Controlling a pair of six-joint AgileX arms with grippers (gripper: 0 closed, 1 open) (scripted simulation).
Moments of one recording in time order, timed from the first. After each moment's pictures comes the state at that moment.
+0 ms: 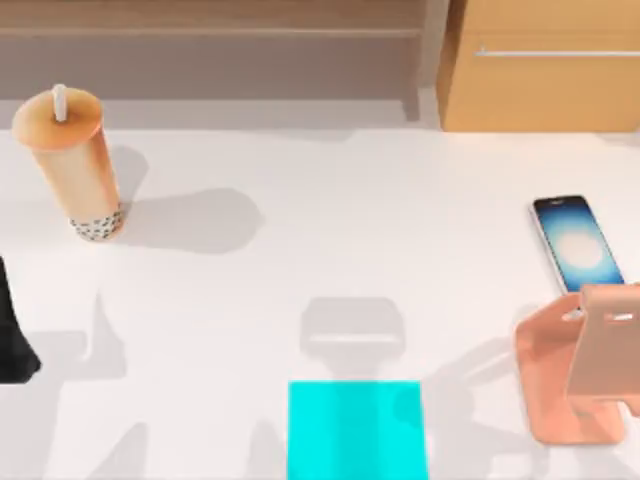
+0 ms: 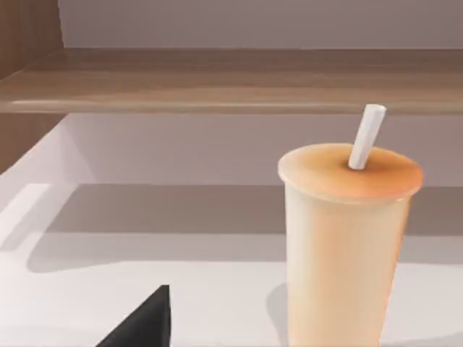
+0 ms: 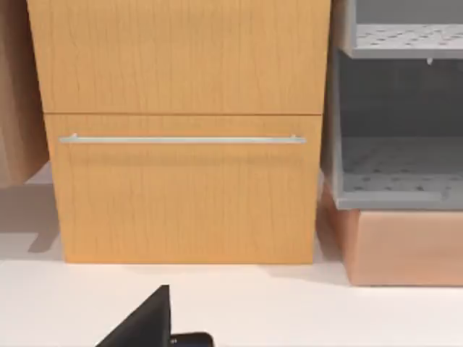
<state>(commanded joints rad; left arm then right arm) 0.00 0.00 0.00 0.00 0.00 0.00 0.00 0.00 0.00 0.00 0.00 0.00</state>
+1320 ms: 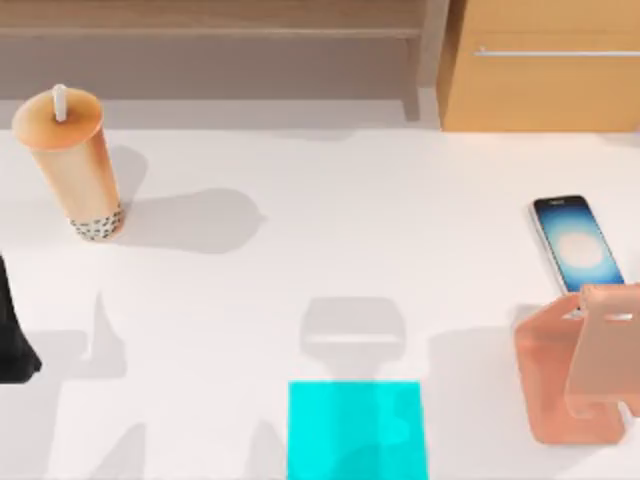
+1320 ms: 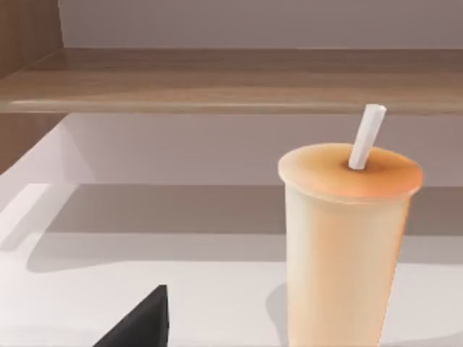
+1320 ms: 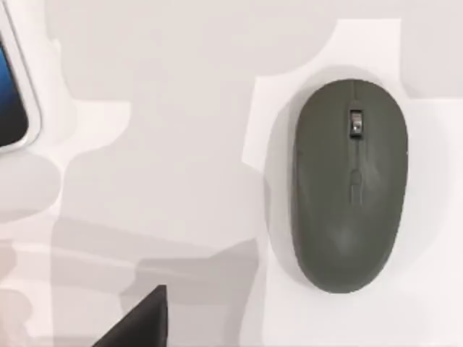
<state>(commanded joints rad) 0.00 0.00 0.00 0.00 0.00 0.00 -0.25 1.47 1.05 -0.91 0.00 -0.10</state>
